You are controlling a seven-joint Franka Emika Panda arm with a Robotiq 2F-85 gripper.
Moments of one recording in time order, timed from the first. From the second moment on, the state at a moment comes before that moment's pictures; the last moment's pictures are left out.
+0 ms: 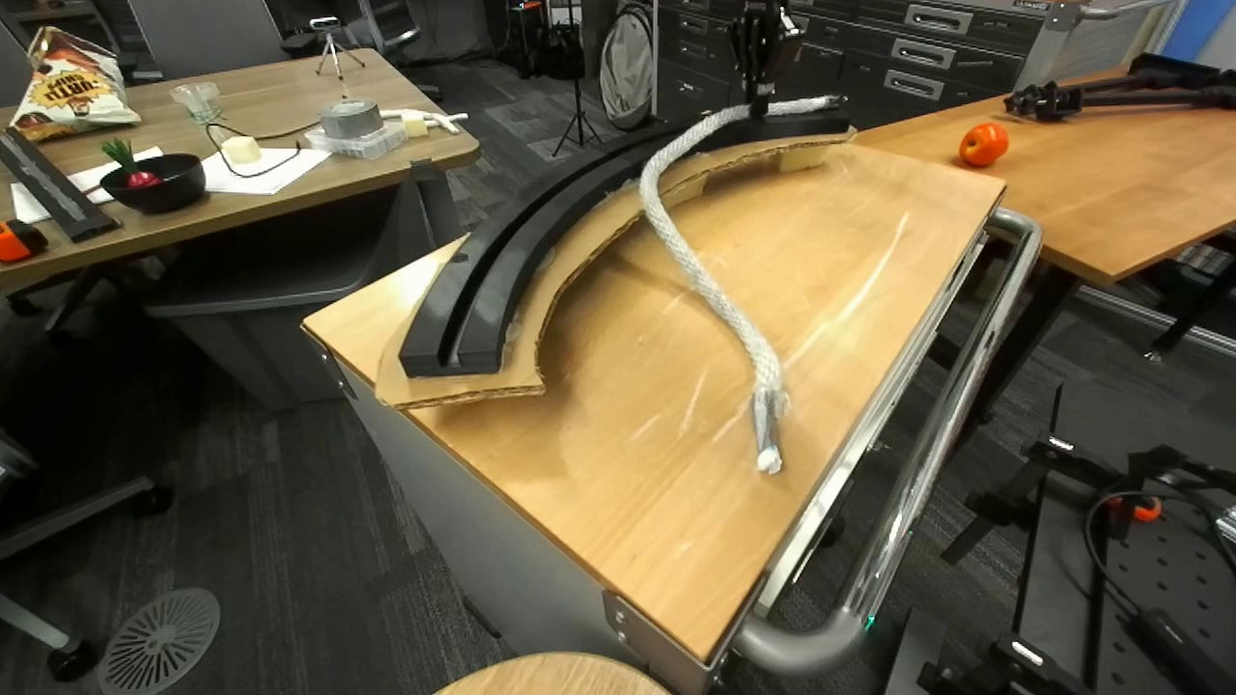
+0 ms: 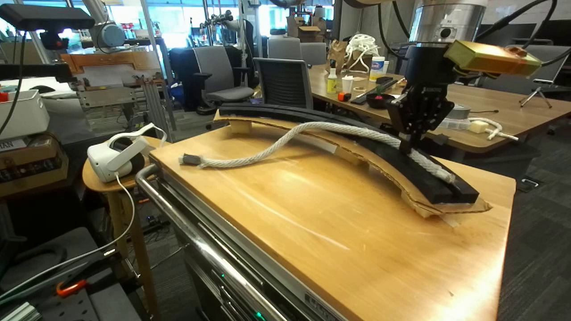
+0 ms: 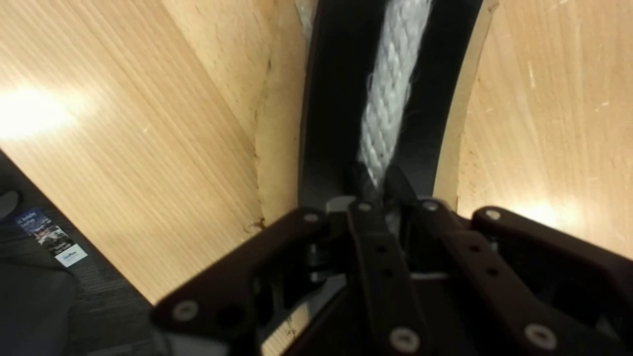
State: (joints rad) arm -0.28 0.61 -0.09 -1.36 0.00 1.87 -1.44
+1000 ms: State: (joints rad) arm -0.29 0.35 -0.14 -1.65 -0.03 1.69 -1.28
